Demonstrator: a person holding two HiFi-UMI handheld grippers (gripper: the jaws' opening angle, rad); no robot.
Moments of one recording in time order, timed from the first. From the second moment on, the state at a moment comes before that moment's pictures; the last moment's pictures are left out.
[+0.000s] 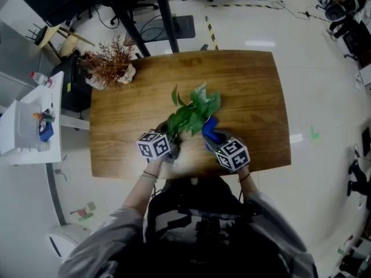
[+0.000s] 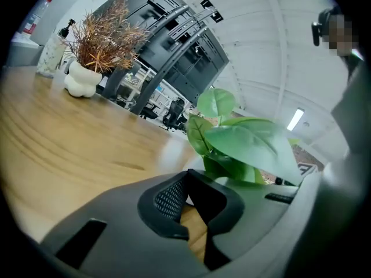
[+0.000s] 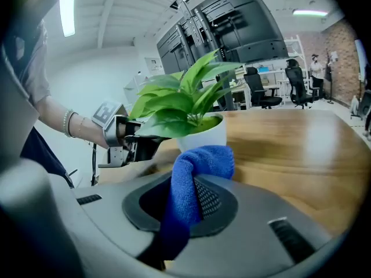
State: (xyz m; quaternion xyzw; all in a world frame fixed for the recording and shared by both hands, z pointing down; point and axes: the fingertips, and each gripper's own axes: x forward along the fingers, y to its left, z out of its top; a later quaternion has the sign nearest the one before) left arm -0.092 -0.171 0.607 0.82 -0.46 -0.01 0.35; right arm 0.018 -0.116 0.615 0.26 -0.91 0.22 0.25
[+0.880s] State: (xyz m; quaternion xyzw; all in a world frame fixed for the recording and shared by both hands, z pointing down) left arm -0.076 -0.163 0.615 0.83 -0.42 0.01 0.36; right arm 0.018 -0.179 0.601 0.25 -0.91 0.18 0.26
